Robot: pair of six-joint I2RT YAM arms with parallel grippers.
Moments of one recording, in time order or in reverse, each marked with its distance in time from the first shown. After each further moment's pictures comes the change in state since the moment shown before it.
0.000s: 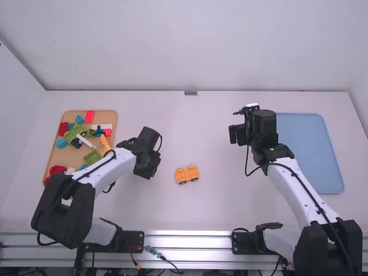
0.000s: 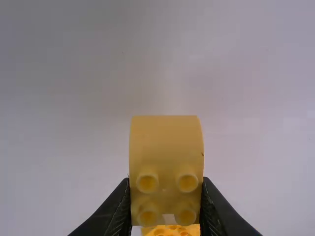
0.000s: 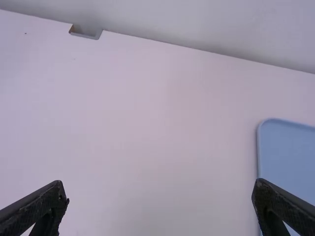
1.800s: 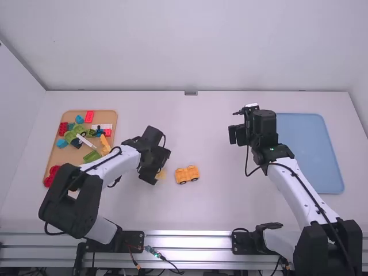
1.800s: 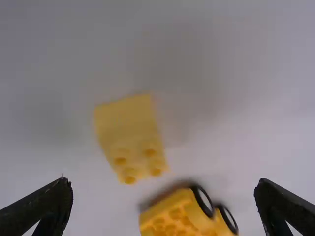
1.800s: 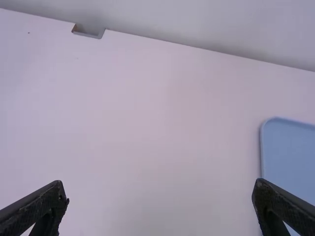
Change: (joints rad) left arm -0.009 0.064 0.026 0.056 0.126 0.089; right arm 0.000 0.000 0.000 -0.004 -0.027 -0.003
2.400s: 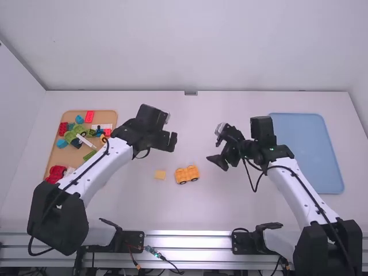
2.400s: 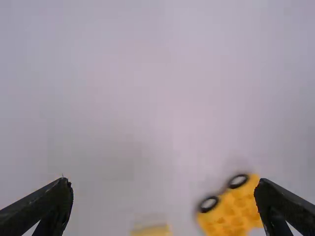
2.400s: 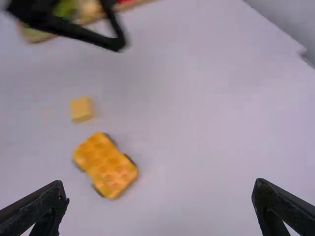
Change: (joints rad) left arm 0.000 -0.112 0.211 0.026 -0.122 1.408; right arm 0.000 0.000 0.000 -0.249 -0.779 -0.621
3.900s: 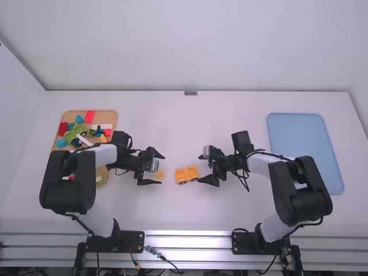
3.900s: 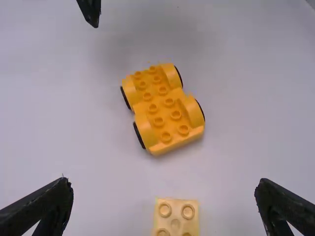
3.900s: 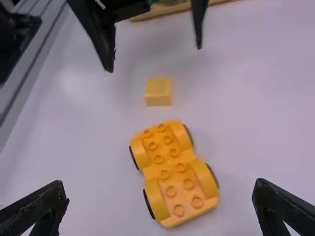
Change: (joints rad) left arm 0.395 0.277 -0.307 0.023 0.967 1.818; right arm 0.073 0.439 -0.135 0.278 -0.284 -0.283
